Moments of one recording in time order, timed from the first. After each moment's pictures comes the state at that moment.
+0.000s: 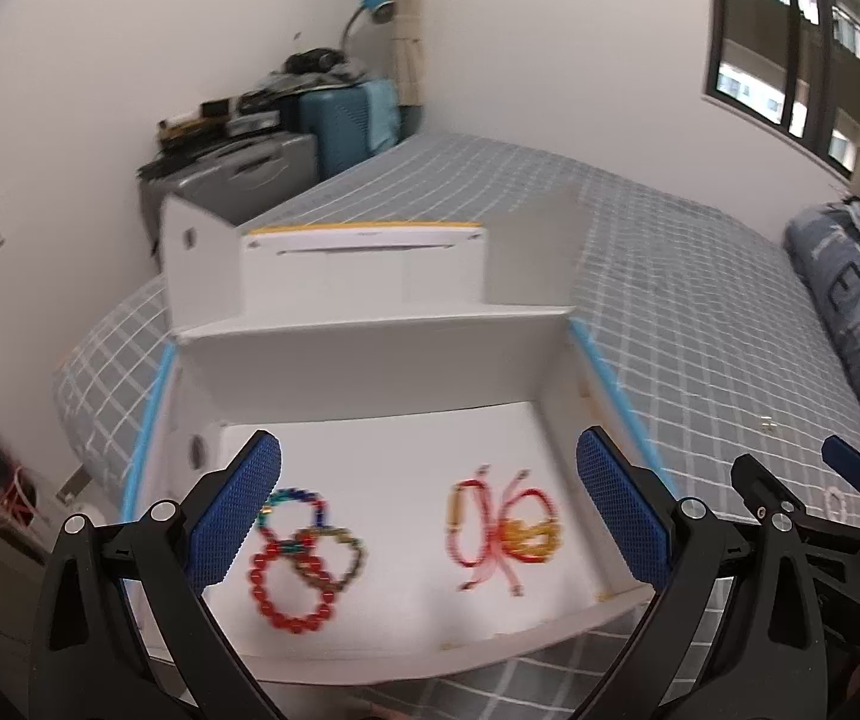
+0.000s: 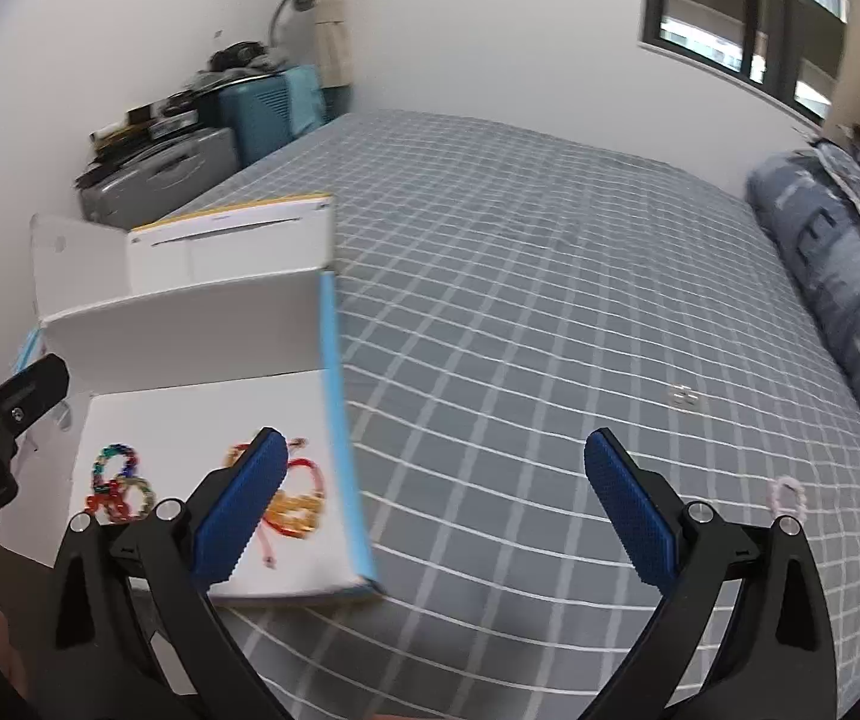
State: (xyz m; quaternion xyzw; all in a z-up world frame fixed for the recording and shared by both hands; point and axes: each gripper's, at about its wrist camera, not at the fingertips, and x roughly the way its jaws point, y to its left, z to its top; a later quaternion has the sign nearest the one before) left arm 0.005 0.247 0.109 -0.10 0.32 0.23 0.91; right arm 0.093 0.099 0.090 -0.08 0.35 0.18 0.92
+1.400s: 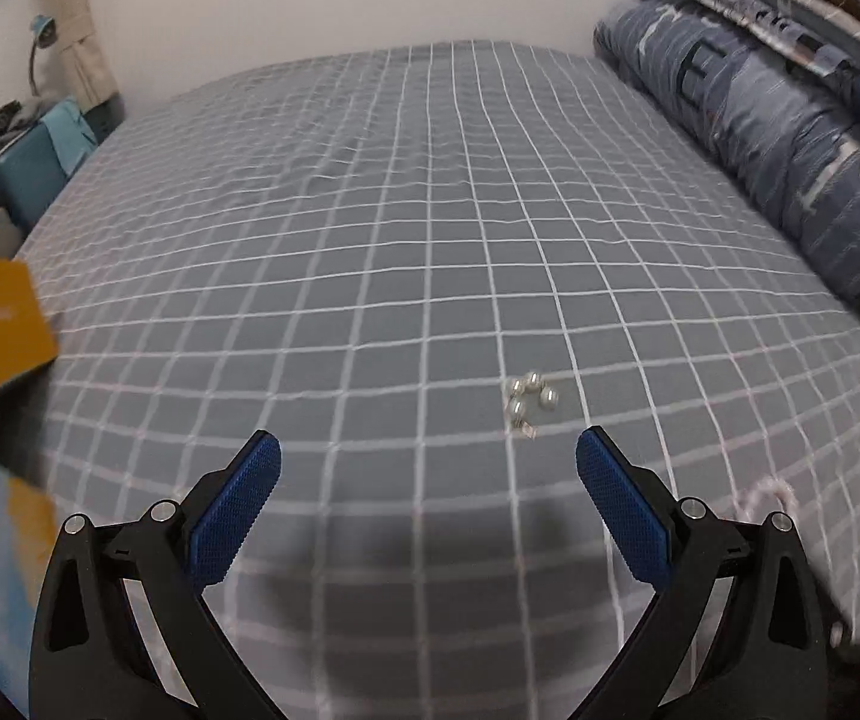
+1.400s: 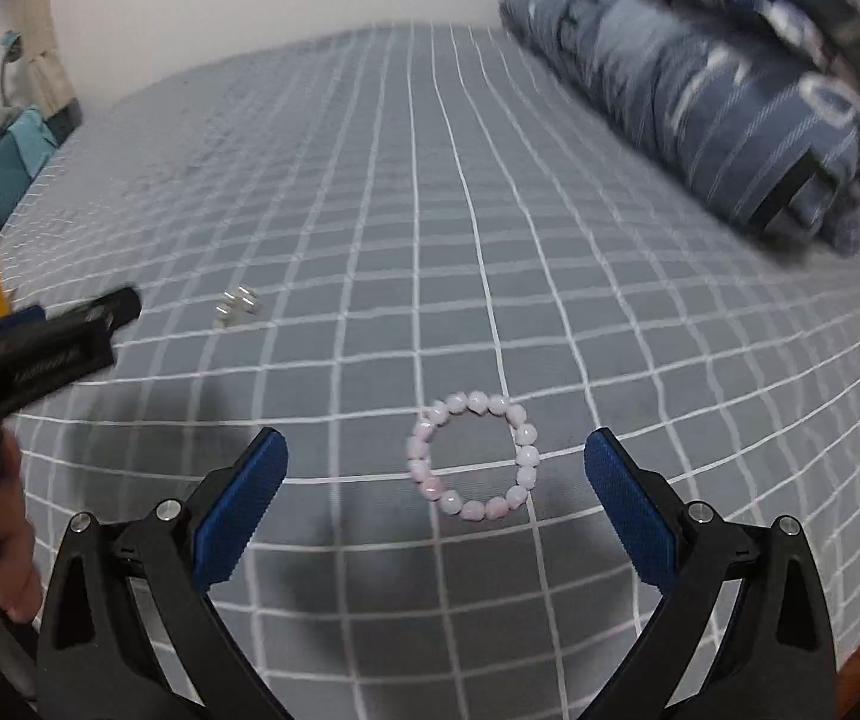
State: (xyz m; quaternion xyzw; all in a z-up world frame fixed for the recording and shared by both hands) left arm 0.331 -0.037 -0.019 0.01 0.44 0.04 0.90; right arm 0.259 -0.220 -0.030 0.03 0.48 -0.01 0.88
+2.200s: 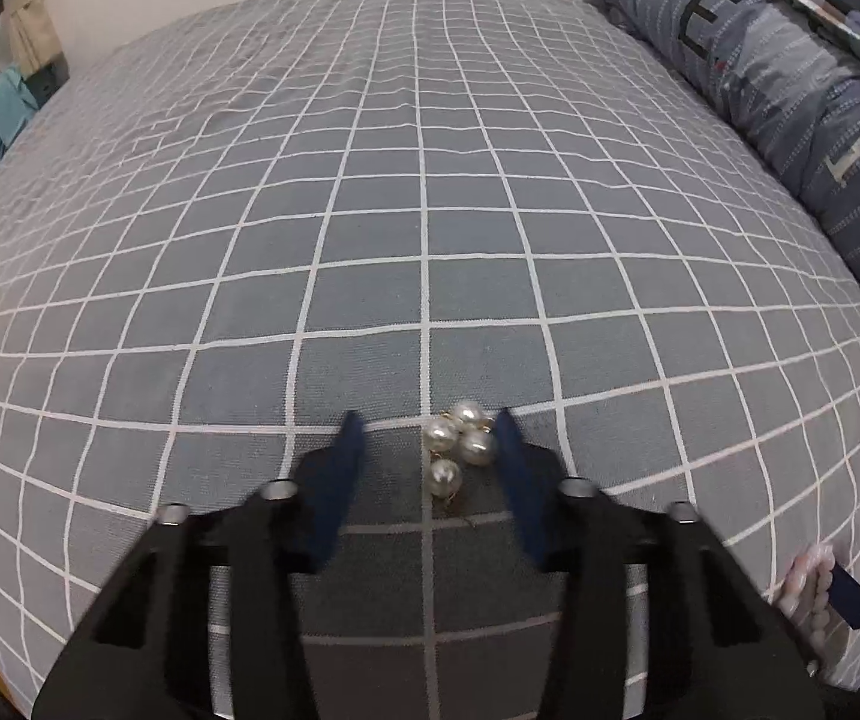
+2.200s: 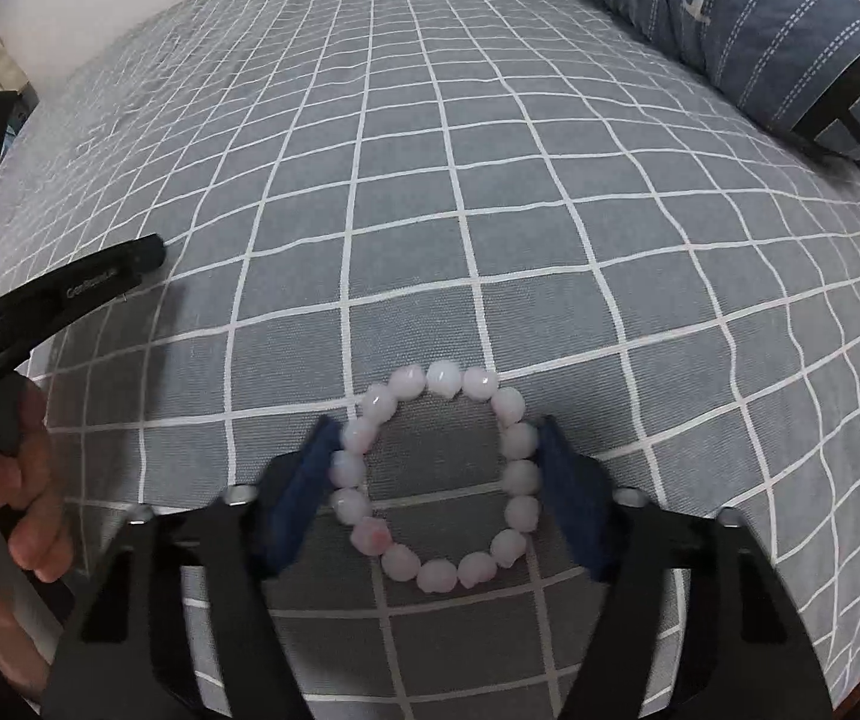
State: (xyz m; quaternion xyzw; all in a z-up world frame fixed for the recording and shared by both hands) left arm 0.400 -0.067 -0.091 0.00 0.49 0.00 0.87; right arm 0.300 -0.236 -0.086 0.05 0.54 -0.02 0.84
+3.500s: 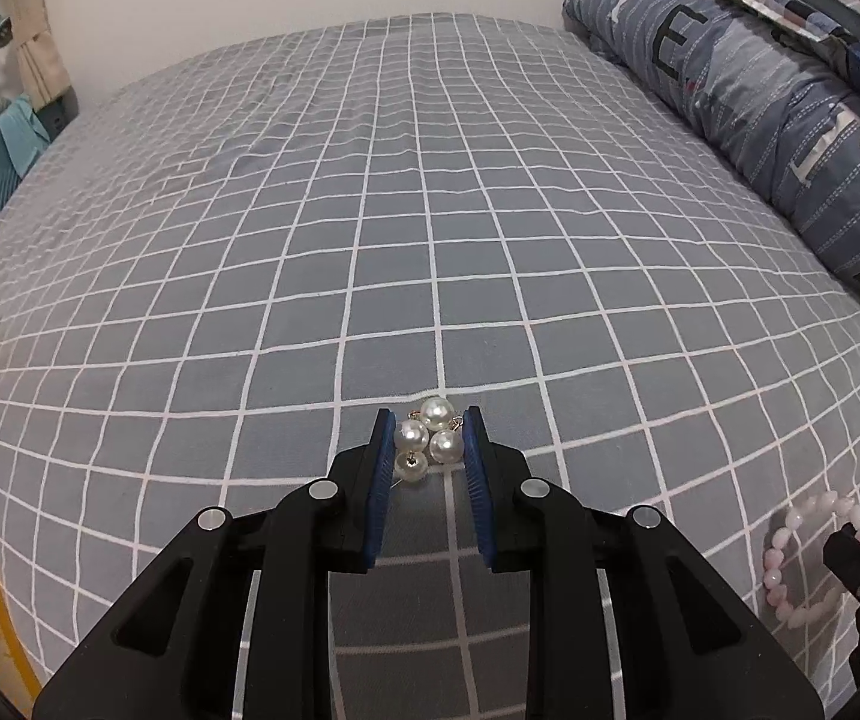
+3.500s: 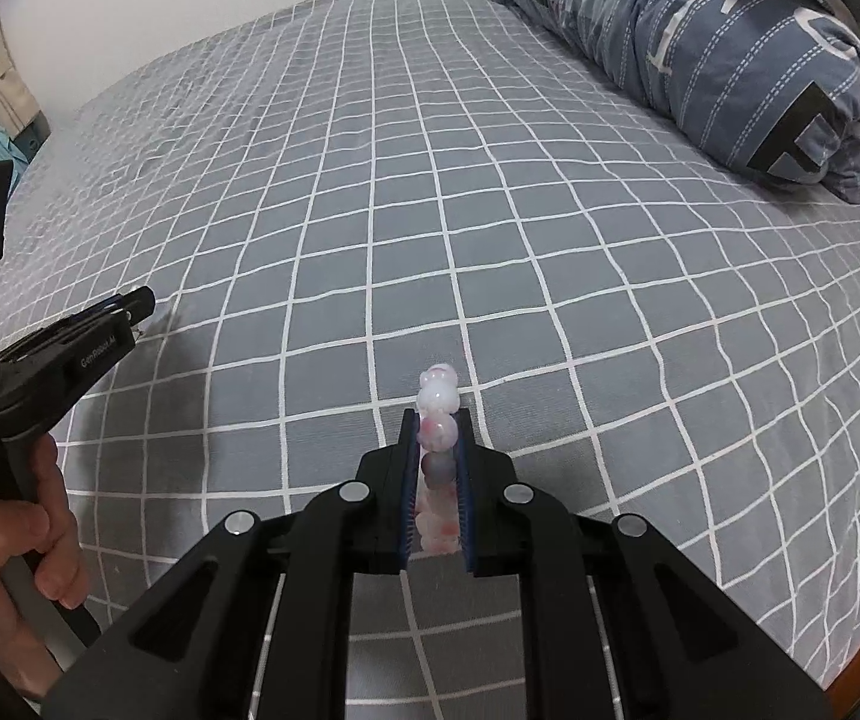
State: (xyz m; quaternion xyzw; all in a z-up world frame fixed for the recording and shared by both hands) left arm 0.357 -0.064 -0.054 0.01 0.46 0.00 0.89; right arm 0.268 -0.239 -0.036 0.05 0.49 -0.03 0.87
